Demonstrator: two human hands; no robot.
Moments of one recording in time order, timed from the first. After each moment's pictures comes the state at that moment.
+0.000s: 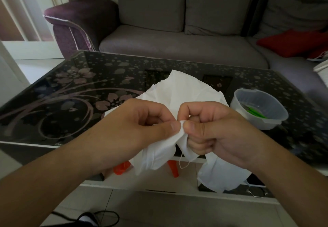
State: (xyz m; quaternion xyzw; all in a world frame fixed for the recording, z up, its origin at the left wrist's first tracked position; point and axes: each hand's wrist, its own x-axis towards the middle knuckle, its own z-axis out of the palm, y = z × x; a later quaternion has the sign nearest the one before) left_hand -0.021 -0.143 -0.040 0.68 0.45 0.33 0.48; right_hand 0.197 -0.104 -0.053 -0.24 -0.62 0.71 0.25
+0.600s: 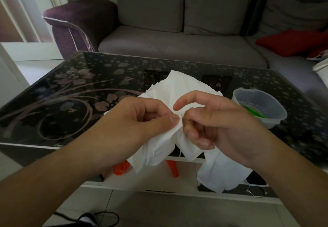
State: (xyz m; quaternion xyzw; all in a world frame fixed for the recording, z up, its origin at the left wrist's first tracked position) left_hand -0.016 -0.144 -0.042 0.66 0.45 0.37 0.48; right_hand 0.204 -0.110 -0.043 -0.30 -0.63 0.65 0.30
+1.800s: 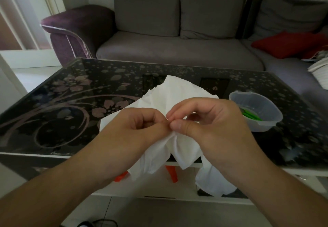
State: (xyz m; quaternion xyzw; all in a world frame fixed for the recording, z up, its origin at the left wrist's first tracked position) left_hand -0.003 -0.144 -0.046 0.63 0.50 0.37 0.47; right_hand 0.179 -0.130 -0.036 -0.41 -0.70 0.36 0.46
